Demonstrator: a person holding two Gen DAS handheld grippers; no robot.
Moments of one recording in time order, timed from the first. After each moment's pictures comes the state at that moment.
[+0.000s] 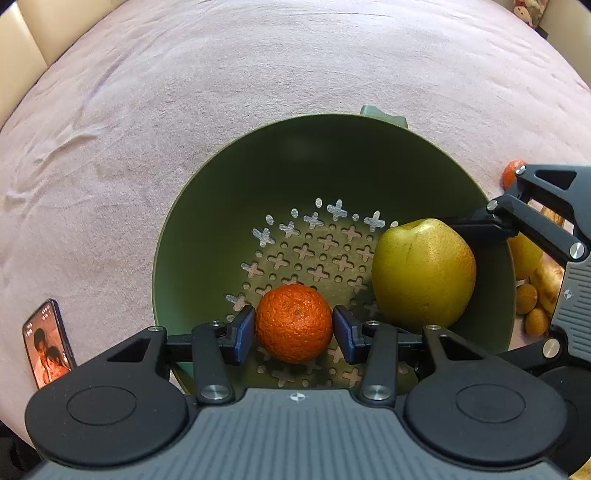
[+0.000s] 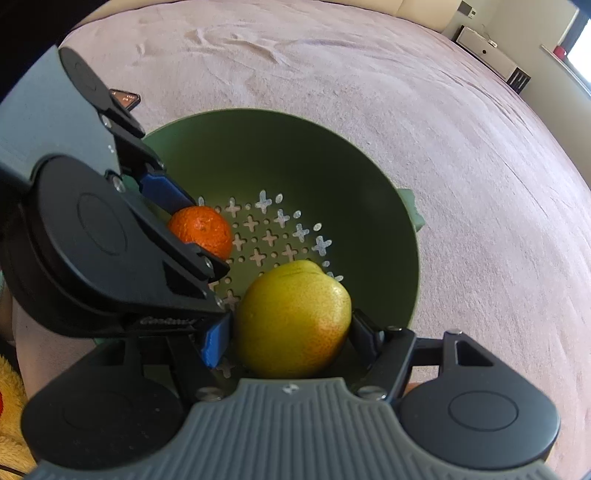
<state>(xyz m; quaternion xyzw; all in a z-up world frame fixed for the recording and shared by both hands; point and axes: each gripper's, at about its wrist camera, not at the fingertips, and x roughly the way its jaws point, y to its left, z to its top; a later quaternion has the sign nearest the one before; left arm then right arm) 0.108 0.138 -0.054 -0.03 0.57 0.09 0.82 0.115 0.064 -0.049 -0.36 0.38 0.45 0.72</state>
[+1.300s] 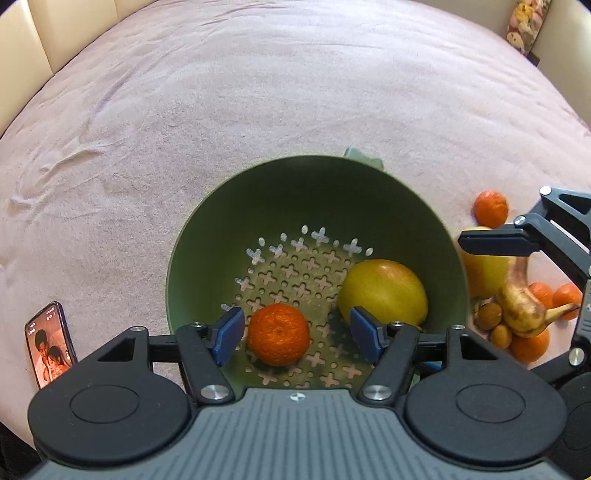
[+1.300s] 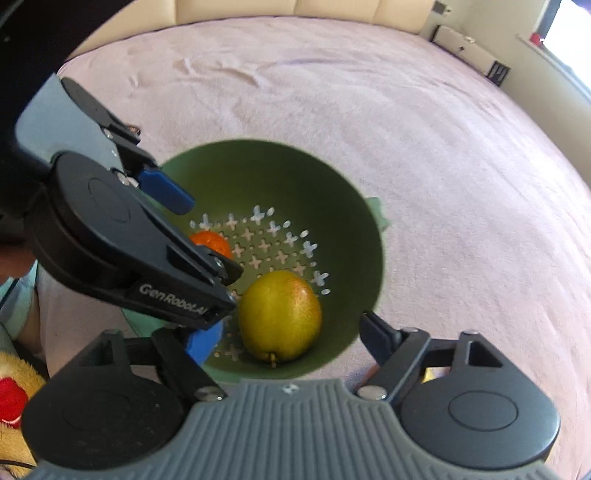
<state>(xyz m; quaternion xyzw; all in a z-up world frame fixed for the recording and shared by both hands) 0.092 0.137 -0.024 -0.07 0.53 0.08 0.84 0.106 0.039 -0.025 -0.31 0.38 0.44 0.75</state>
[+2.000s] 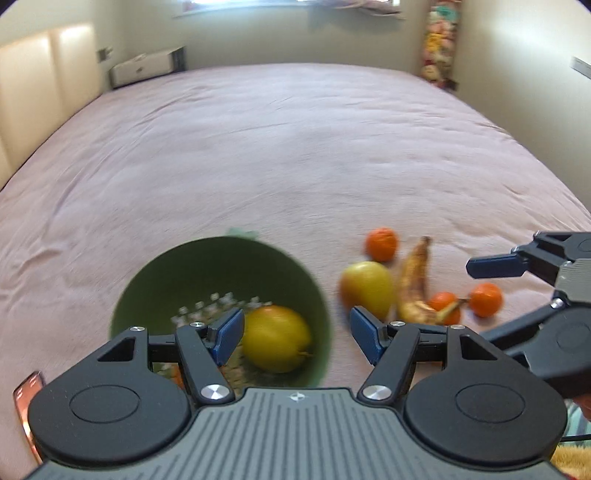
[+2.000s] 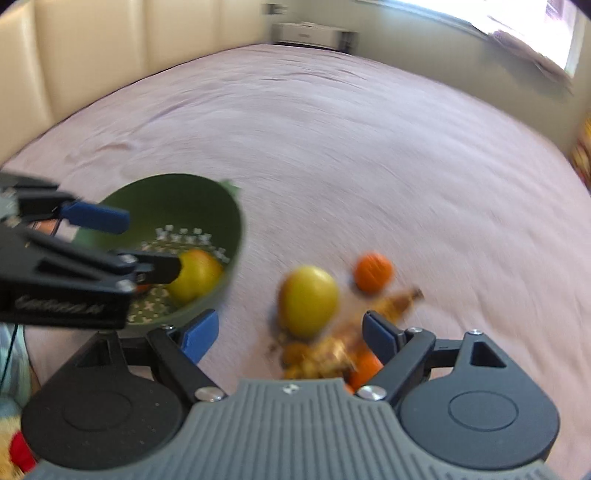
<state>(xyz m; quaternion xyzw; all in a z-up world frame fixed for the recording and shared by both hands) 0.055 0.058 0.025 0.00 0.41 -0.01 0.91 0.090 -0.072 0.002 -0.13 0.41 0.27 0.86</state>
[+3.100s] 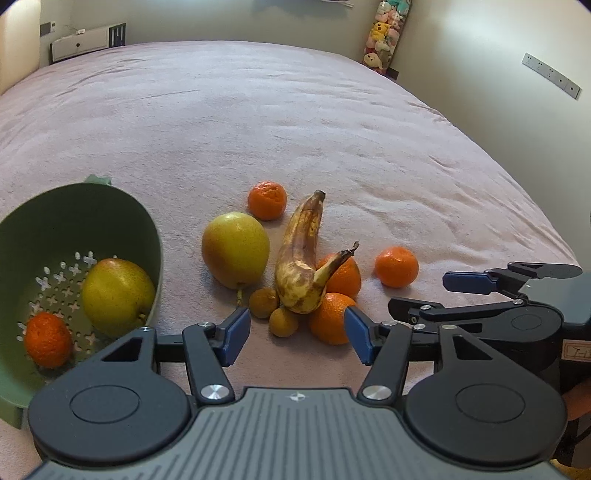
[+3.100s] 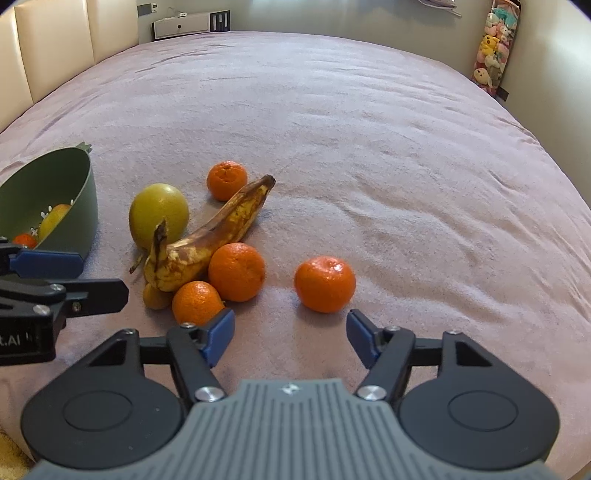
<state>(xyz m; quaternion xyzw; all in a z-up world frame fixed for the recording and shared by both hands) 0.054 -0.007 -0.029 -0.06 0.43 -0.11 0.89 0.075 -0.175 -0.047 -0.08 0.44 0.11 0.89</state>
